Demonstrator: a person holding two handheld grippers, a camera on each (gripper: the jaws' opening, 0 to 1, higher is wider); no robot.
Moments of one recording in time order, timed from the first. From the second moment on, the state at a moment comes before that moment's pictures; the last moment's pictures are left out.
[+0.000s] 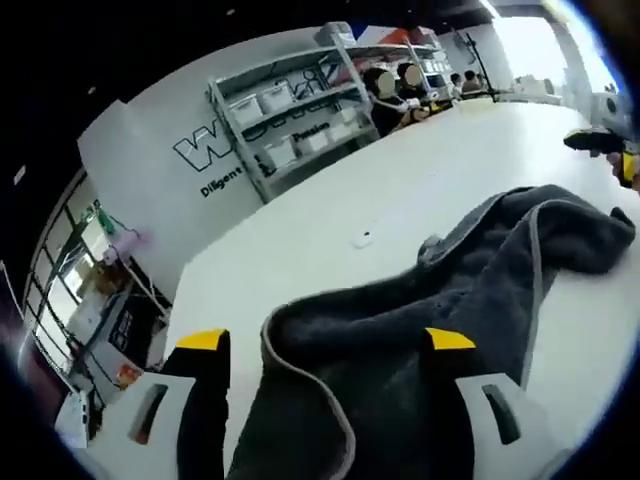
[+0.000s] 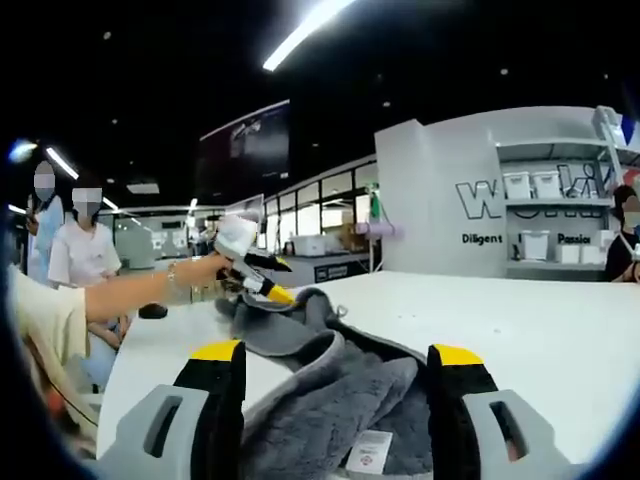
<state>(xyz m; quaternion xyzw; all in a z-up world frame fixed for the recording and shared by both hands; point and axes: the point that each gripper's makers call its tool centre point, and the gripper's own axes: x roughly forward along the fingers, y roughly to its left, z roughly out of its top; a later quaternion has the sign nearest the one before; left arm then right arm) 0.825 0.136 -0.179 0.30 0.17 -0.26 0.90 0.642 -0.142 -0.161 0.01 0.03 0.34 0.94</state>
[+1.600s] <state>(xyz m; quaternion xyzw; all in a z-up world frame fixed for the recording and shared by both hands) 0.682 0.155 -0.251 0.36 0.09 -0.31 0.88 0.620 -0.127 -0.169 0.02 0.03 0.34 0.94</state>
